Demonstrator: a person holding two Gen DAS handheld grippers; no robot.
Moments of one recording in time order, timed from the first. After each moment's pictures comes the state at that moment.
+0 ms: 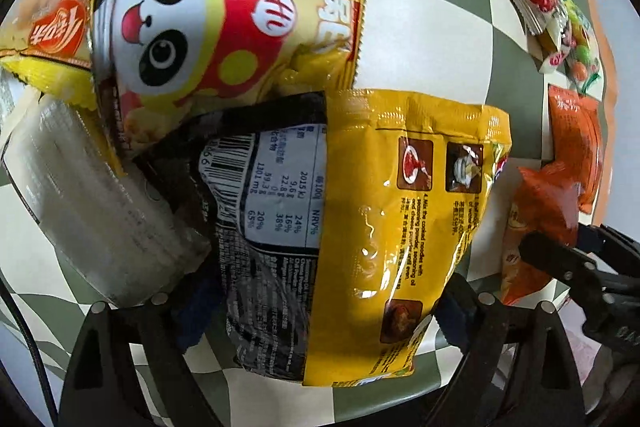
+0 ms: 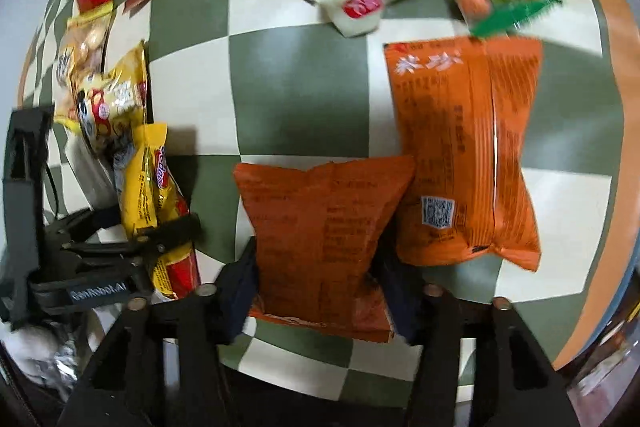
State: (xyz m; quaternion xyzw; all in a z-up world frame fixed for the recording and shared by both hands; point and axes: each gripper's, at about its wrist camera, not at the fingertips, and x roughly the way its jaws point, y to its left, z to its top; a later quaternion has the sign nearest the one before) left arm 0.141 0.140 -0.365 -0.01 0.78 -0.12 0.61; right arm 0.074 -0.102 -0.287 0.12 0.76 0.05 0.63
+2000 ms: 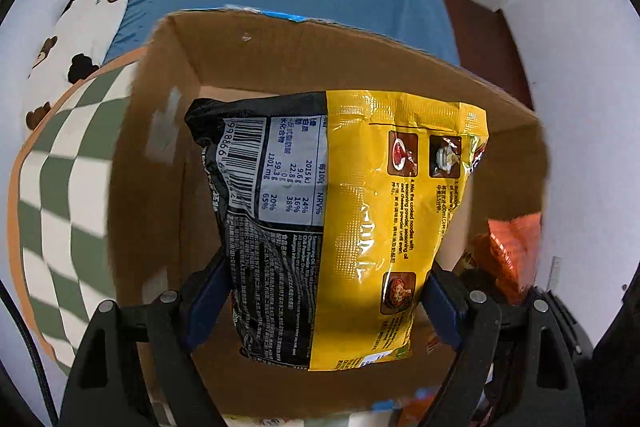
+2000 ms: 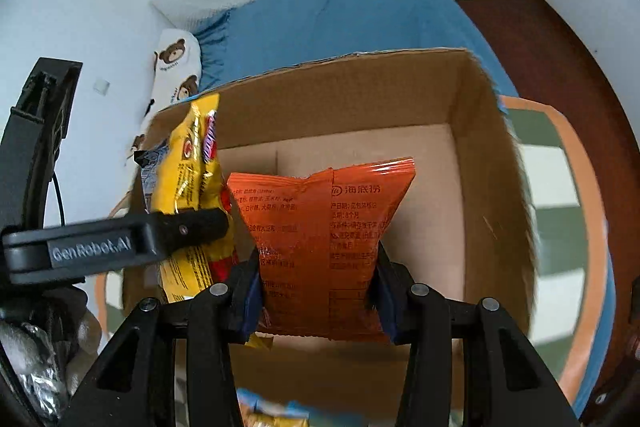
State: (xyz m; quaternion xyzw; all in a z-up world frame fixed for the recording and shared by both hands) left arm 0.502 0.160 -0.185 -0.06 0.69 -0.05 0.72; right arm 0.430 -0.051 -0.112 0.14 0.58 0.07 0.80
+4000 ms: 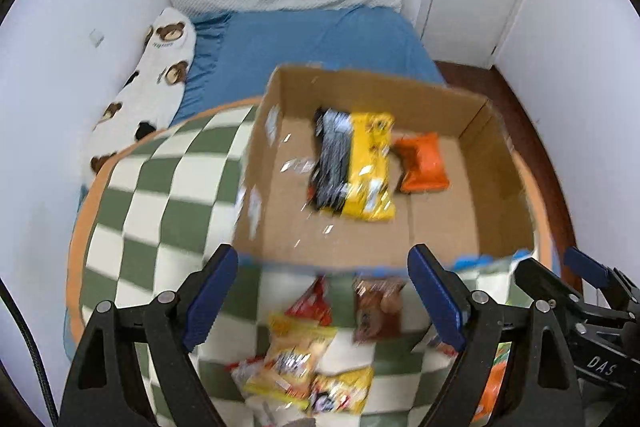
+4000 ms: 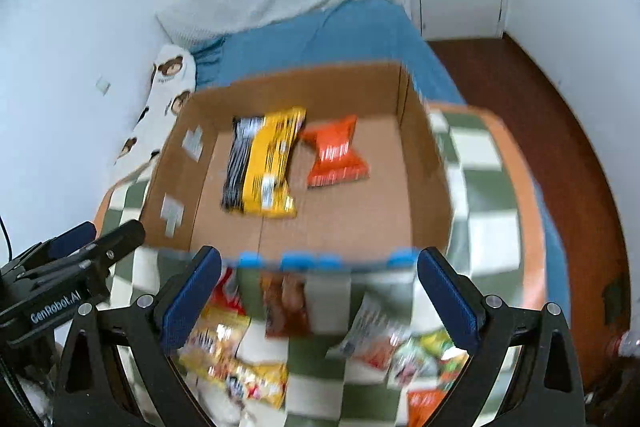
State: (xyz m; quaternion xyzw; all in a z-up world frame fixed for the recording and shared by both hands) left arm 0.304 0.183 -0.086 0.00 0.53 -0.01 0.85; right arm 0.269 -0.031 -0.047 0.10 0.52 0.03 0.85
